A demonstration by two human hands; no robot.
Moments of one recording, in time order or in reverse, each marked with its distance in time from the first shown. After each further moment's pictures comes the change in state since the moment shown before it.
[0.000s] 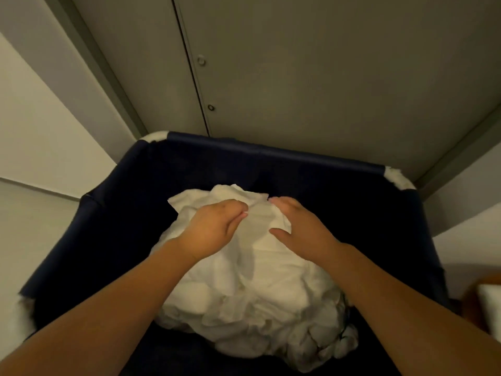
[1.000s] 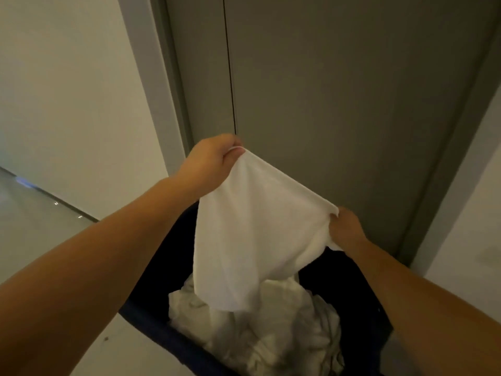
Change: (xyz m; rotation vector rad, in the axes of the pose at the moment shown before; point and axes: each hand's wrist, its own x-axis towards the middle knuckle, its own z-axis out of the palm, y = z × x) left_hand -0.031 0.322 -0.225 0.312 0.487 -0.123; right_hand -0.173 -0.030 -0.194 0.180 0.408 0.179
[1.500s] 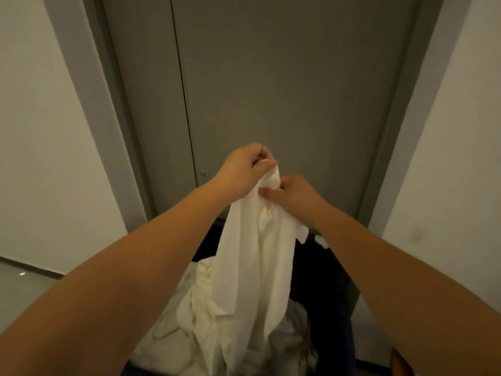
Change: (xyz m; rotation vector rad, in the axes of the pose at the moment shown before) left_hand 0.036 0.037 0.052 -0.569 -0.157 0.031; right_hand -0.054 -0.131 -0.031 0.229 -0.105 -0.192
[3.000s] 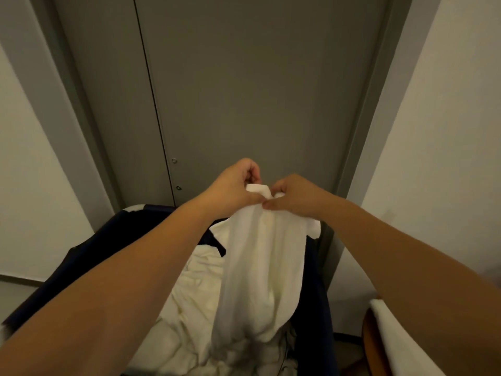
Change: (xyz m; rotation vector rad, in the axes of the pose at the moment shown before) left_hand -0.019 -0.044 0.045 -0.304 -0.265 -0.104; right_hand -0.002 0.032 -0.027 -0.363 -0.157 0.049
